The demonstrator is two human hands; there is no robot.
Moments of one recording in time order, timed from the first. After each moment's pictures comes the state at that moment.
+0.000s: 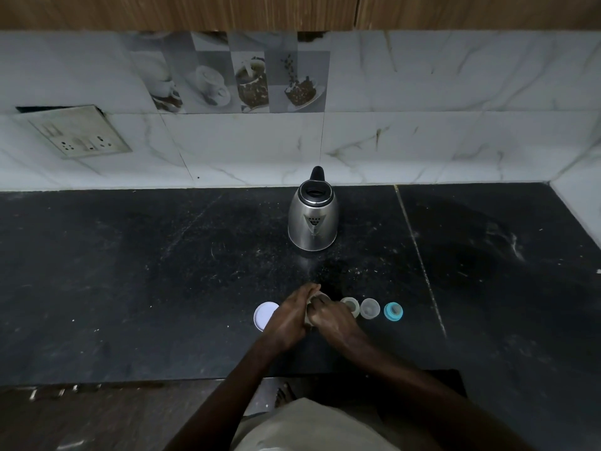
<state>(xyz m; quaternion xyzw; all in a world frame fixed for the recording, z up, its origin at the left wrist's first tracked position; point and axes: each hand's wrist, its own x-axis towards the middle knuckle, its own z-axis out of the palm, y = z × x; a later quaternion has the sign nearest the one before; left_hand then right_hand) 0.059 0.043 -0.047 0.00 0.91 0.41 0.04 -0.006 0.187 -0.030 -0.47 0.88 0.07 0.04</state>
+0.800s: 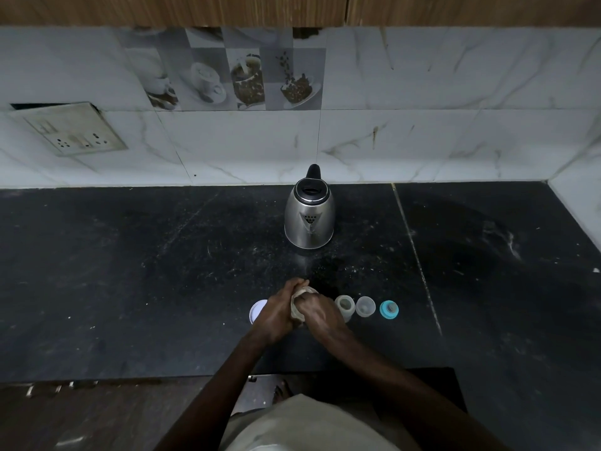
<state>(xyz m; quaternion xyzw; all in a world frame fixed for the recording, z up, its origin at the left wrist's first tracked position) 0.057 0.028 -0.054 -0.04 0.89 0.45 0.03 -0.008 0.157 -0.005 -0.38 0.90 0.01 0.22</state>
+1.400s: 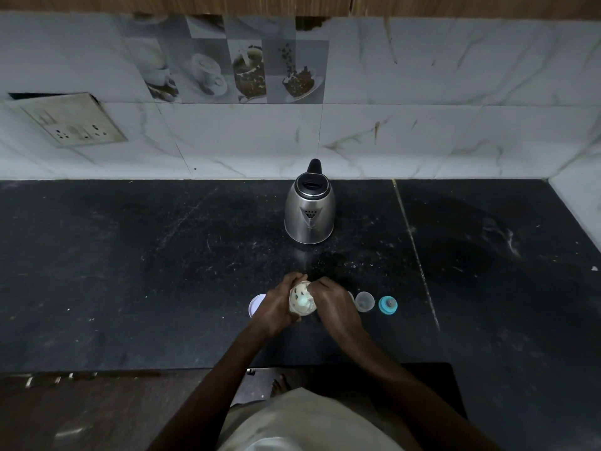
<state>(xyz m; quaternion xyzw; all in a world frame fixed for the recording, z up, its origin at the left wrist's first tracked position) 0.056 0.026 -0.055 -0.08 0.89 0.46 0.05 -0.002 0.195 0.011 -0.32 0.92 -0.21 0.06</state>
